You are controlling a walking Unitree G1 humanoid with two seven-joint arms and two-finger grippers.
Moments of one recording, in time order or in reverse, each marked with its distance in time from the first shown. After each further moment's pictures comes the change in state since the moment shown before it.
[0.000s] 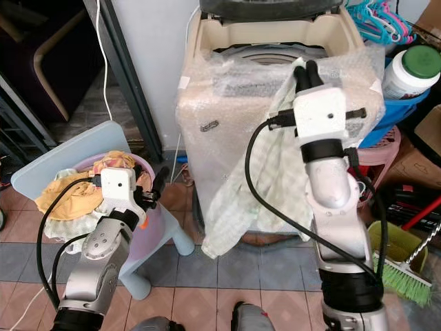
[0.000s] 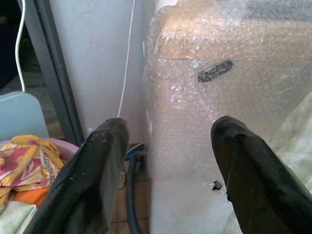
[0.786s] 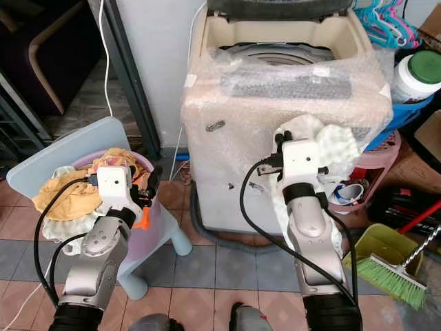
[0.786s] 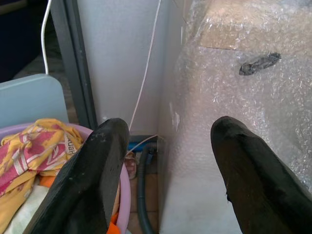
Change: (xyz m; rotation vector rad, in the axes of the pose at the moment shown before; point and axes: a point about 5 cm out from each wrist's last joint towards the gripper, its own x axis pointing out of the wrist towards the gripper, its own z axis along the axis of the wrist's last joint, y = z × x) left arm 0.004 0.005 -0.005 -0.004 0.029 0.061; right arm -0.076 0.043 -0.081 0.233 0.412 0.065
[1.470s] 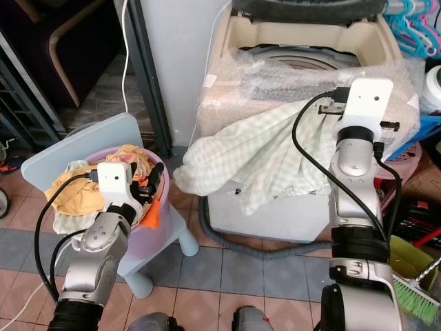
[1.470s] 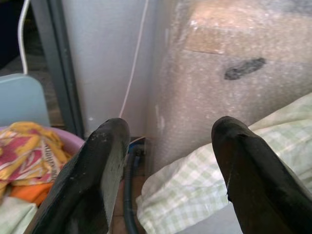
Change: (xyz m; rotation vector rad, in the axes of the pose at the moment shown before) left arm 0.006 -0.010 0.003 -0.042 0.002 -0.041; right arm 0.065 -0.099 0.041 -0.116 -0.067 -0.426
